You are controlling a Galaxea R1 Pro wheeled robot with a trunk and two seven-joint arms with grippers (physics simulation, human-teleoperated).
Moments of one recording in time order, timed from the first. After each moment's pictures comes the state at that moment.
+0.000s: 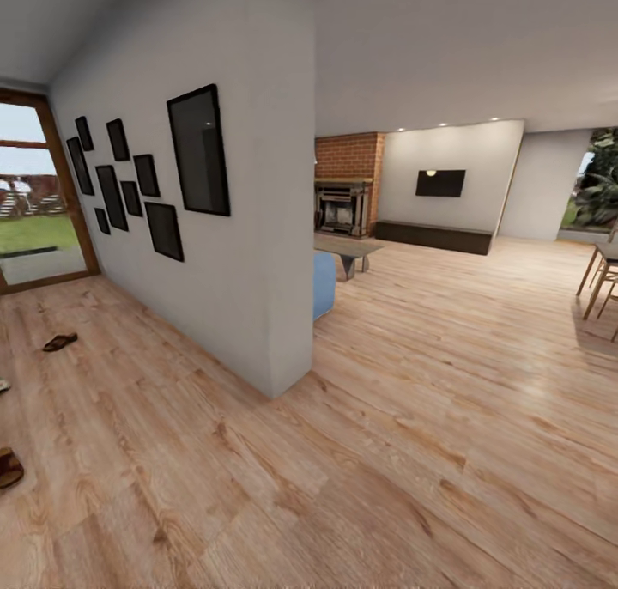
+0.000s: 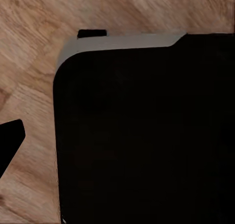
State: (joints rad) left arm 0.00 -0.02 0.00 -0.11 0.01 0.00 0.00; right arm -0.01 -0.01 0.00 -0.10 0.01 -0.03 -0.01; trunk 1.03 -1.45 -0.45
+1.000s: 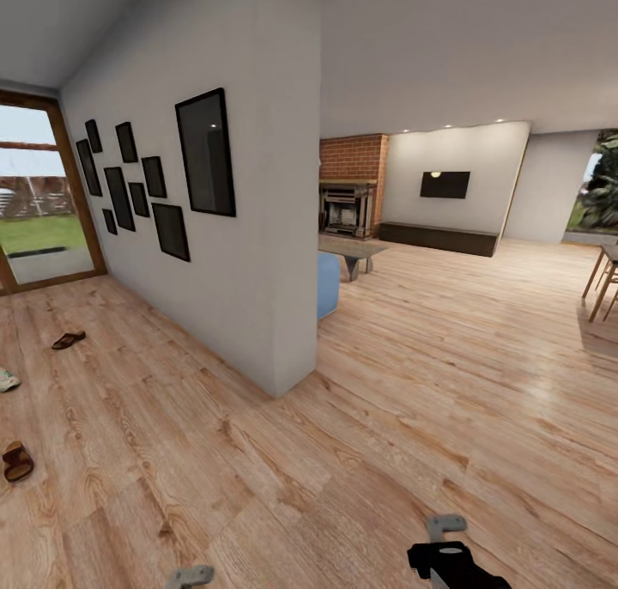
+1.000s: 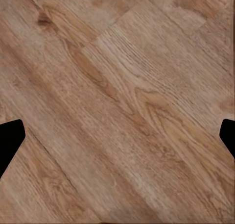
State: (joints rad) left arm -0.25 -0.01 0.03 -0.44 0.05 0.08 0.11; right arm -0.54 -0.01 0.00 -0.12 0.07 0.08 -0.18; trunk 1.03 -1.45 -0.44
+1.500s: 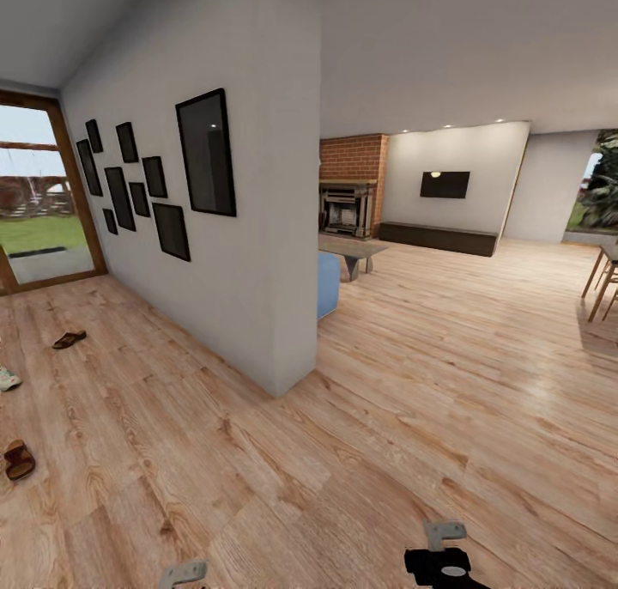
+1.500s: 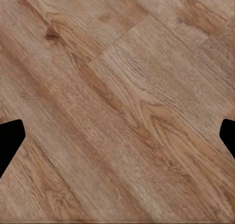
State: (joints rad) left arm -0.26 0.01 0.04 -0.41 0.05 -0.01 0.08; right arm -0.55 0.00 0.00 -0.01 0.08 -0.11 -0.18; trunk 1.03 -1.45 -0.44
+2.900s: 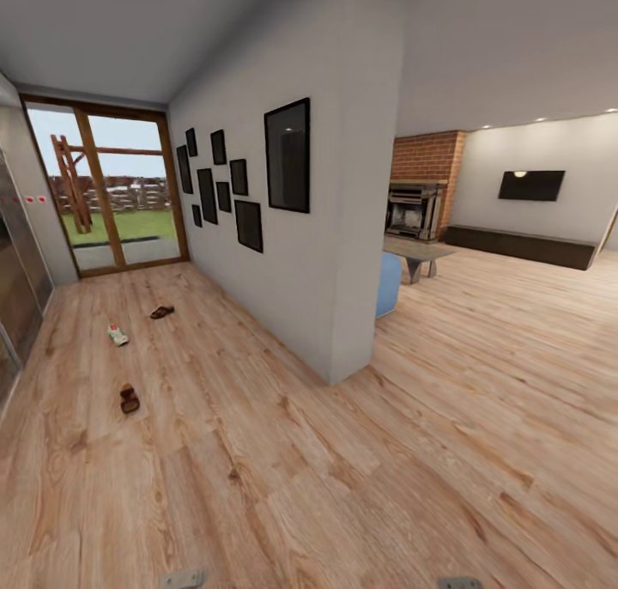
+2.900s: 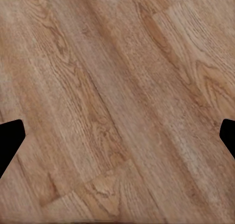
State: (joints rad) left arm -0.26 0.01 0.05 -0.38 0.06 -0.02 0.08; right arm -0.45 -0.01 0.00 0.05 0.07 -0.16 -0.18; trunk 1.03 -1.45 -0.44
